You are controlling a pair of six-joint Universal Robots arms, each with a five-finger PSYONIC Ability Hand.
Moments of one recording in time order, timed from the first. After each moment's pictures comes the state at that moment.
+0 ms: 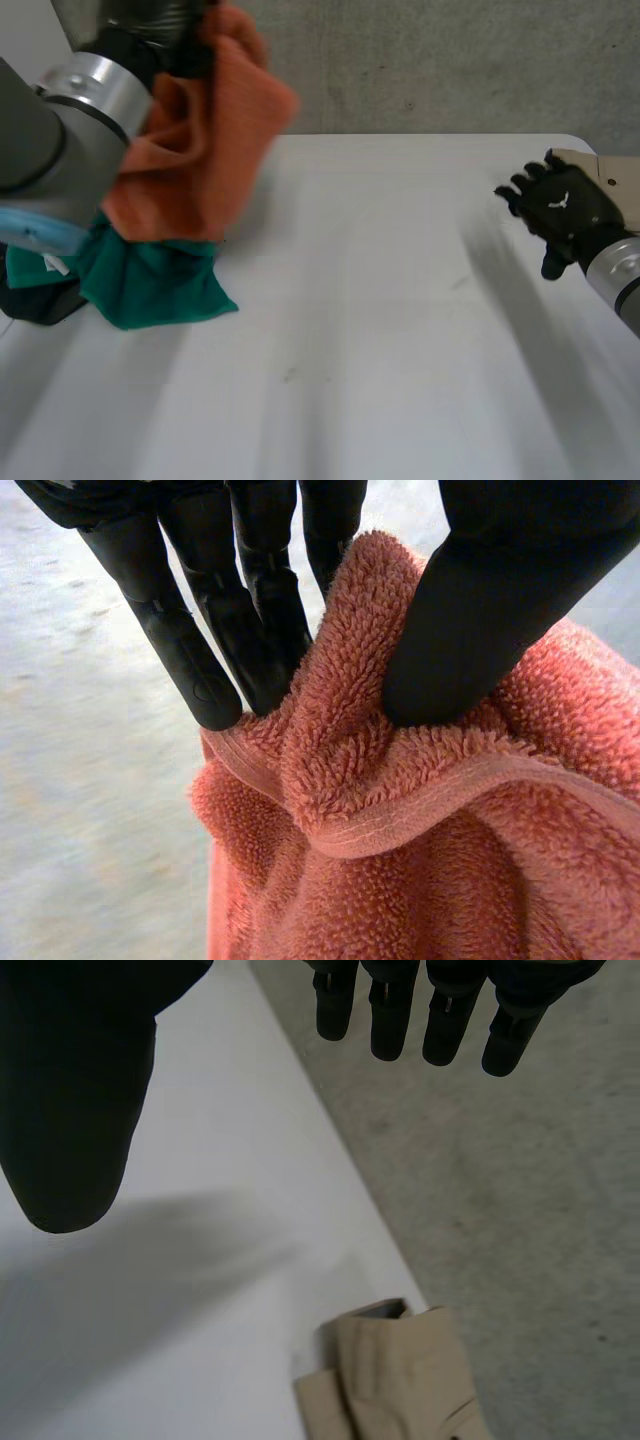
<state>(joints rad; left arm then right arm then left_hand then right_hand) 4.30 -1.89 -1.16 3.41 -1.40 3.34 1.64 -1.35 1.74 -0.22 1.21 2.34 1.03 1.17 1.17 1.20 0.90 0.22 0.21 0.21 0.21 0.04</state>
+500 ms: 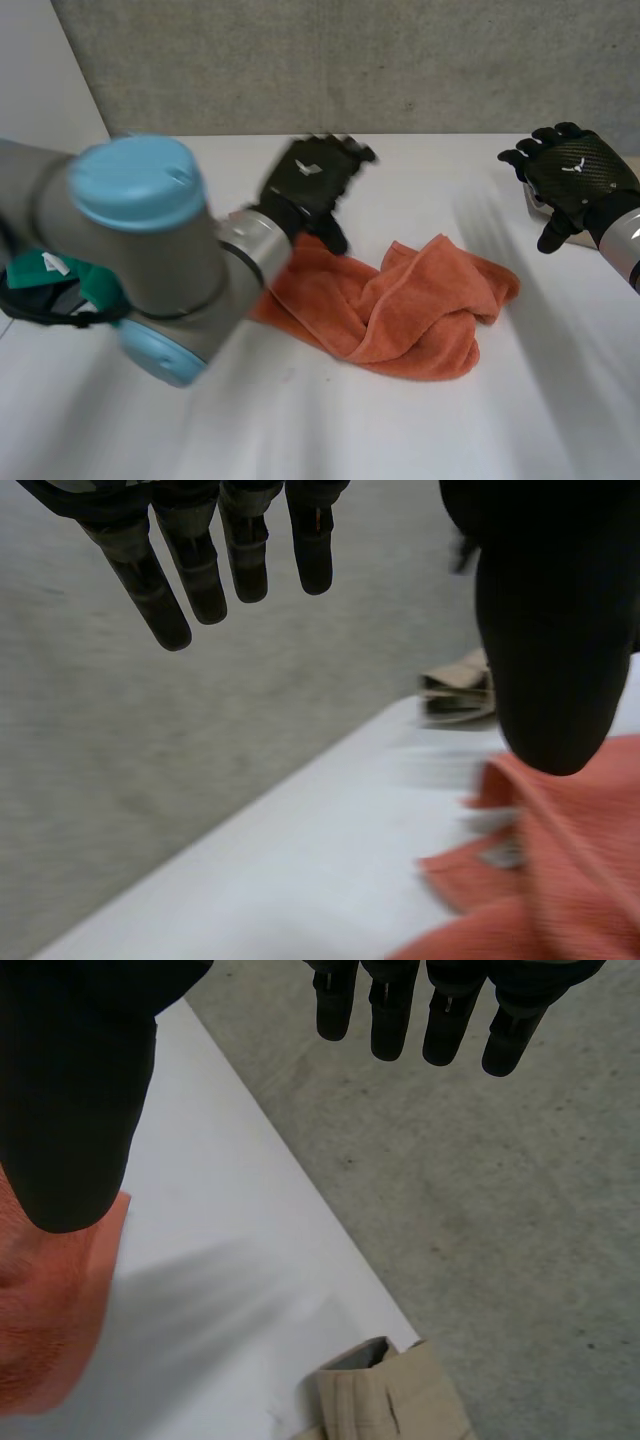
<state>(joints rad) 4.05 -2.05 -1.25 3.29 -1.47 3.28 1.65 -1.39 1.64 -0.13 1.20 2.50 0.29 0.28 0.28 0.28 0.09 0.22 0.21 0.21 0.21 0.04</state>
